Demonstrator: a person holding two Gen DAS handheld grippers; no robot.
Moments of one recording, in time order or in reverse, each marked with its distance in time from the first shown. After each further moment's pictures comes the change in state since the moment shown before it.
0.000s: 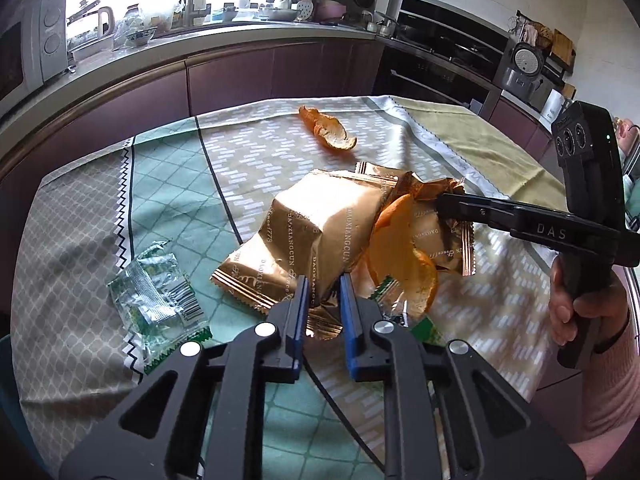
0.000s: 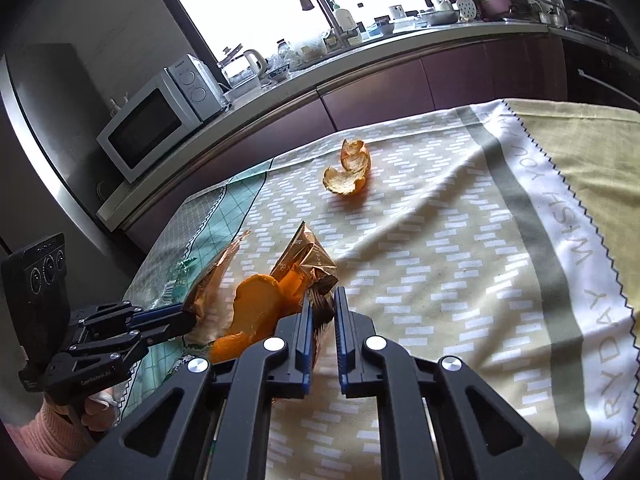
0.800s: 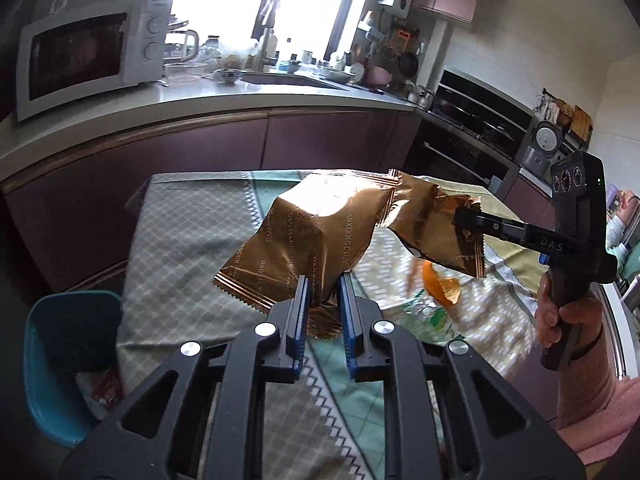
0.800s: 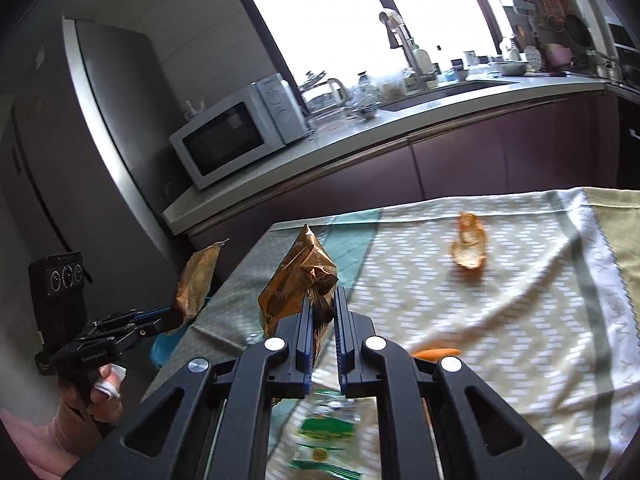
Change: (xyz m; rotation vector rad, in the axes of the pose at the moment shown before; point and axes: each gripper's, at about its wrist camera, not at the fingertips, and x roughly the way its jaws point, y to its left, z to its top) left arm -0.157 0.082 -0.046 -0.178 -0.218 0.087; right arm -0.020 0.102 0.026 -0.159 -0.079 0.208
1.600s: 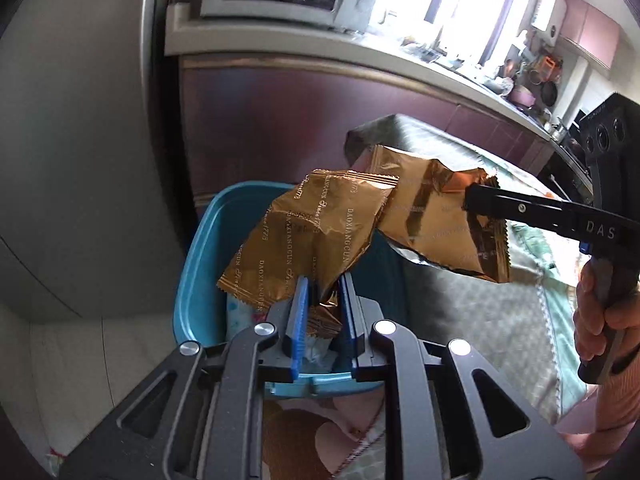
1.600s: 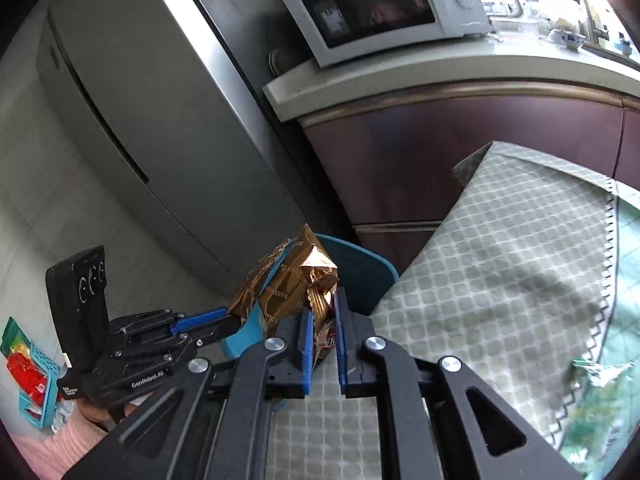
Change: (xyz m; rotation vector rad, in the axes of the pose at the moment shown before) left arm -0.070 0.216 -0.086 -0.321 0.089 0.362; right arm 0.227 0.211 -0.014 -0.197 0.375 0.258
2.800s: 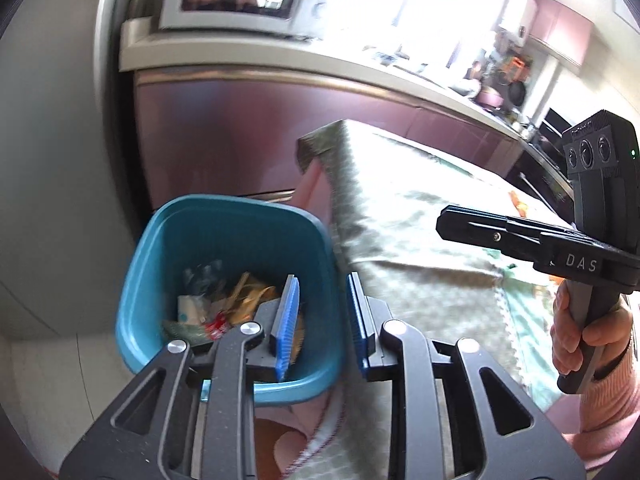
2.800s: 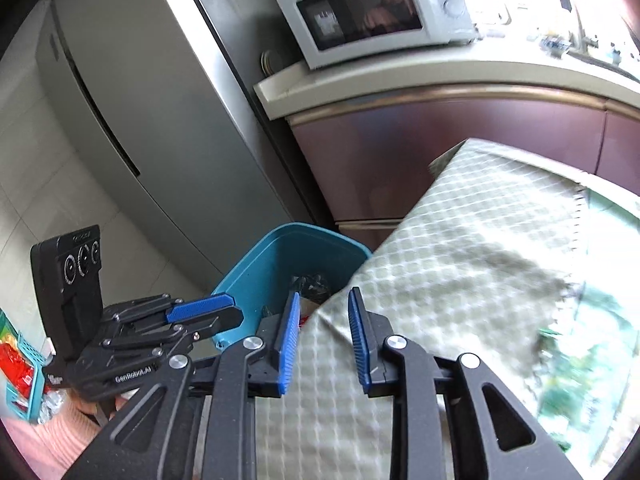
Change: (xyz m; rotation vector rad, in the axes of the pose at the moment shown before) left arm 0.010 -0.063 0.001 0.064 -0.055 -0.122; right arm -0.029 -0.014 -0.026 -0.025 -0.041 -0.054
